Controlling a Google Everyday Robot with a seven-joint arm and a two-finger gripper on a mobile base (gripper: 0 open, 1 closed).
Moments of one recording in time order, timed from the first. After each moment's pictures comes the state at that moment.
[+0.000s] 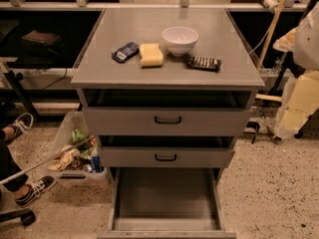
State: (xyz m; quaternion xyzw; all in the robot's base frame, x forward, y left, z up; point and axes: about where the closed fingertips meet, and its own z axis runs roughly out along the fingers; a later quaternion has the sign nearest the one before) arm 0.438 -0.217 0.977 -0.60 0.78 -0.03 0.16
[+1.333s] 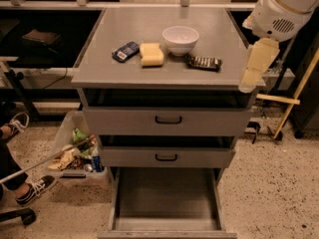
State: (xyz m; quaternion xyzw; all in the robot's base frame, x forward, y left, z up) arm 0.560 -0.203 0.963 -0.61 0.77 -0.03 0.18
